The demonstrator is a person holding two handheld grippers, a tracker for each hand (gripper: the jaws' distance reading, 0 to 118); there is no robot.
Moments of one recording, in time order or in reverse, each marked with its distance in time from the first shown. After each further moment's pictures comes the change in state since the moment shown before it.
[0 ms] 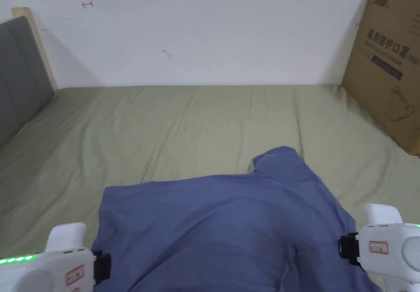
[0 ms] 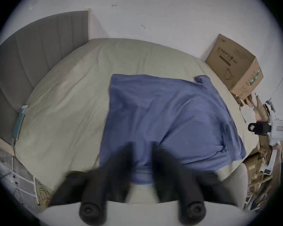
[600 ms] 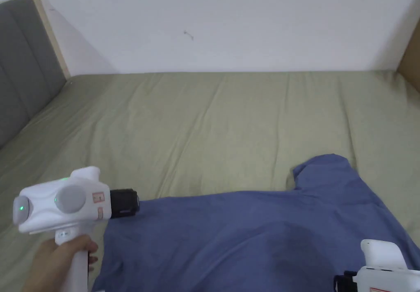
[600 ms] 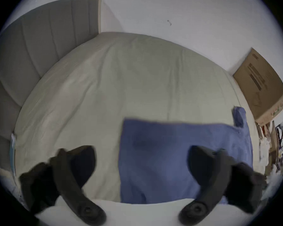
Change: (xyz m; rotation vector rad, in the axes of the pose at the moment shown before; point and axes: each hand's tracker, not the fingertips) left arm -0.062 0.181 -0.181 -0.045 0.150 0.113; right arm -0.048 0.038 -0.125 -0.142 0.106 0.030
